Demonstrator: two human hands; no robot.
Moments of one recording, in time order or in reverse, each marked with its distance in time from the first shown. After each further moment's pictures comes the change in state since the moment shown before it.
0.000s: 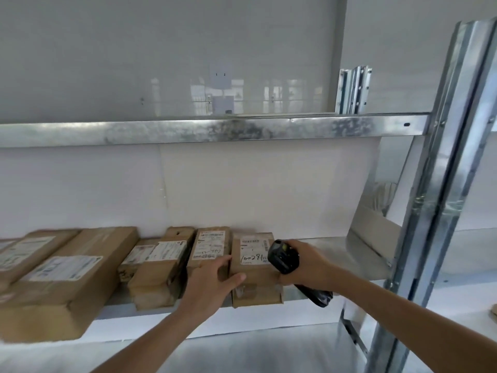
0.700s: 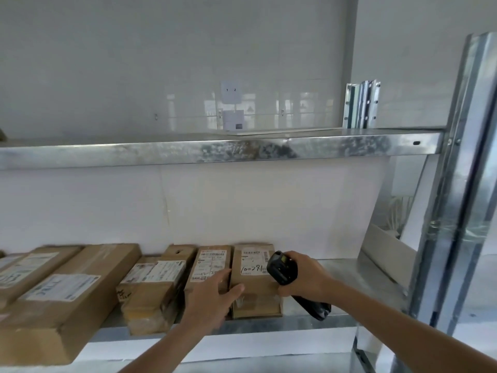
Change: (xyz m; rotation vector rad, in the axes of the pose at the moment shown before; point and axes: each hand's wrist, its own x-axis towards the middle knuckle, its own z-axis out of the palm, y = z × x) left_hand 0.026 0.009 0.011 -0.038 0.011 -0.162; right_hand 0.038 0.007 -0.011 -0.084 -0.012 -0.016
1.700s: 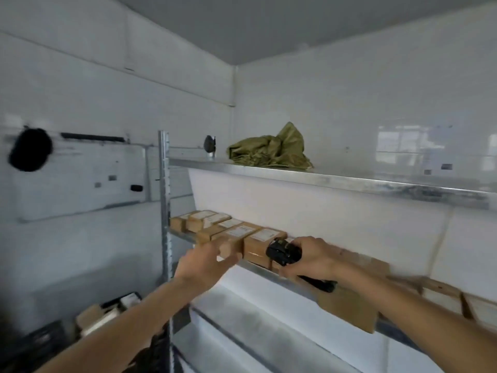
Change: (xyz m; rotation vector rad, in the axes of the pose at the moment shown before) left_hand -0.347 -0.203 -0.500 0.531 0.561 -0.321; right_hand -0.104 -0.568 0.224 -0.097 -0.312 -0.568
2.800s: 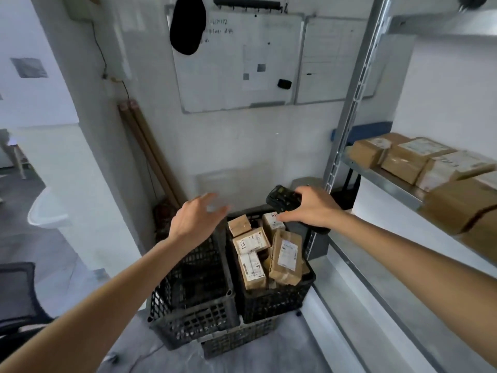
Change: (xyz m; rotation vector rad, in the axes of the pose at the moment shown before) left_hand 0.090 -0.554 -0.031 0.087 0.155 -0.630; right_hand 0.409 -0.336 0.413 0.039 -0.346 -0.367
